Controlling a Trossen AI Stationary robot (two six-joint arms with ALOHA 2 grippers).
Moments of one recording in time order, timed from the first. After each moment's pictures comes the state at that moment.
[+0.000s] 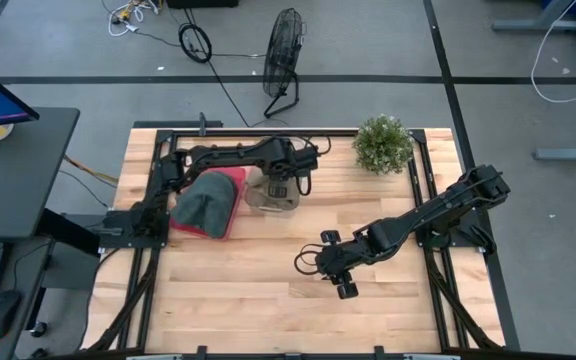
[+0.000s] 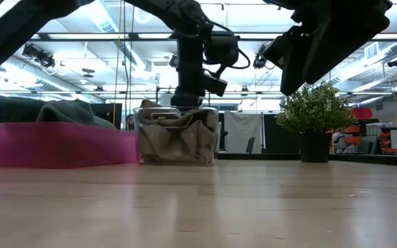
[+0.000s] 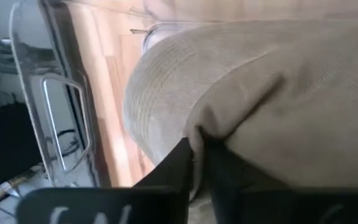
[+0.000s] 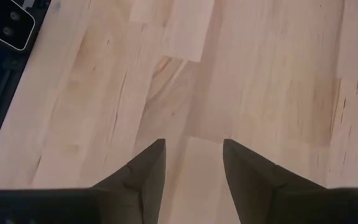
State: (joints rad) left arm 0.25 2.18 1.88 -1.11 -0.43 0.36; right arm 0.40 1.62 1.07 -0.44 0.01 0.17
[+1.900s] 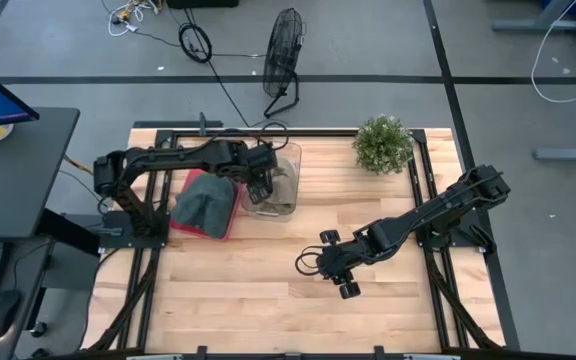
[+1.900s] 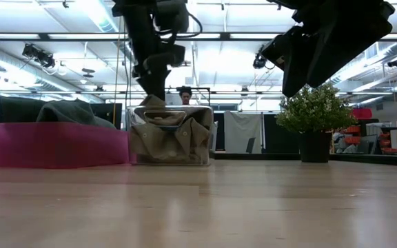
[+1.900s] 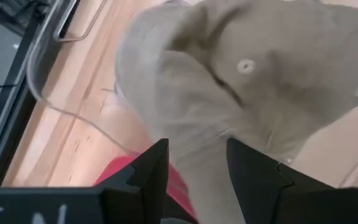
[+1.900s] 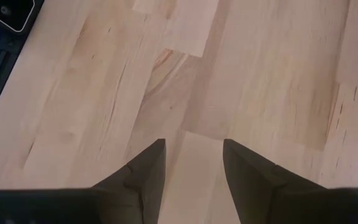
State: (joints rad) left arm 0.24 1.67 1.35 -0.87 -0.26 -0.14; right arm 0.40 1.62 1.07 -0.46 0.01 0.10
